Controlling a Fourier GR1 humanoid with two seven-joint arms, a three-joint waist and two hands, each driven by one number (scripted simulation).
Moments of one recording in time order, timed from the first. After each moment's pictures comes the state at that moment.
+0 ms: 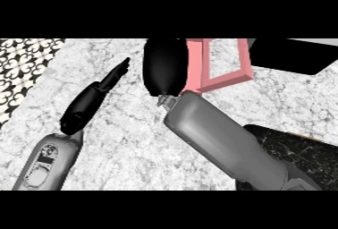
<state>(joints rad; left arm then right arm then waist) -0.37 0.23 -0.15 -1.47 -0.10 -0.21 -0.07 -1.06 0.00 0.57 -1.12 1.13 -0.03 0.96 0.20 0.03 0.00</state>
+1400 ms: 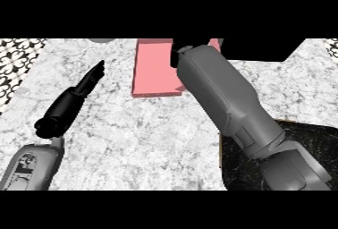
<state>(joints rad) -0.28 0.28 -0.06 -1.51 -0.09 -0.19 -0.06 -1.36 0.00 0.25 -0.43 0.87 -0.13 0.94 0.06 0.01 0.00</state>
